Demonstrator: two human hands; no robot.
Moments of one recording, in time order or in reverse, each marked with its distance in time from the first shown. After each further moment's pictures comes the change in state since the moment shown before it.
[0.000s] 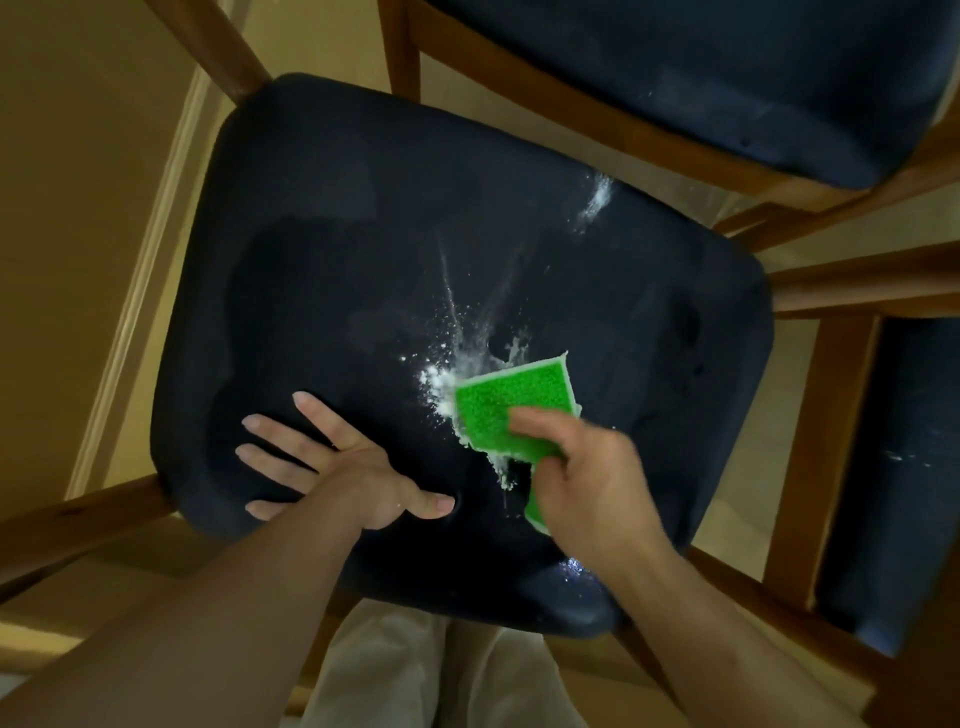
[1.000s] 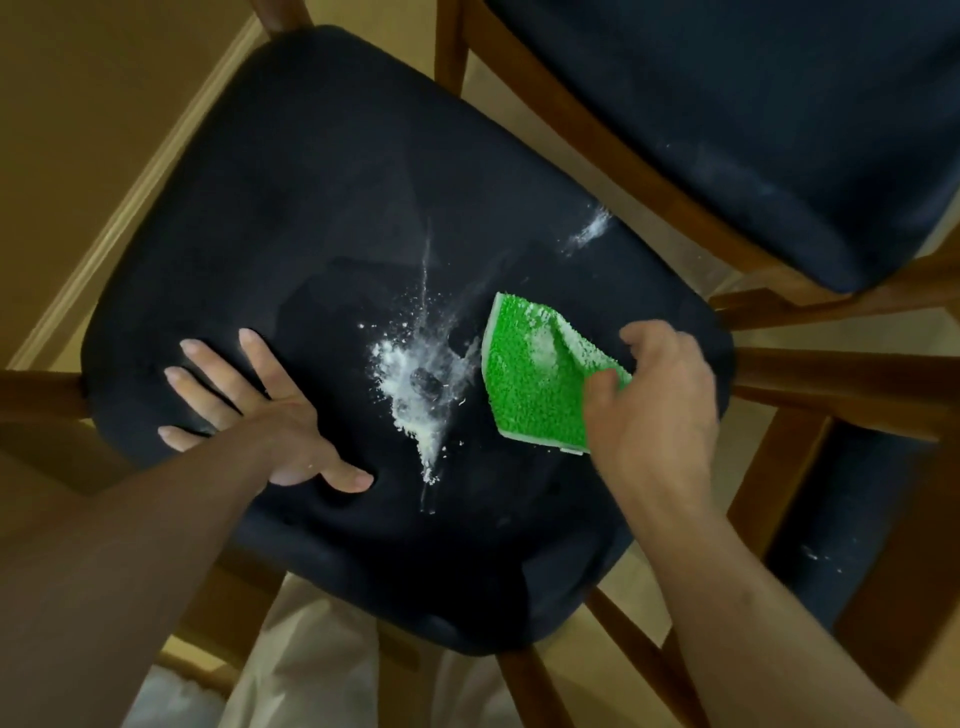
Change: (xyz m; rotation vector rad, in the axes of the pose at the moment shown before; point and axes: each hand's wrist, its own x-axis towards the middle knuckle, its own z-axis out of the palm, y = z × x) left_hand 0.018 -0.009 0.012 0.038 0.141 -0.042; right_hand 0.061 0.003 -0.084 -0.461 0.159 0.170
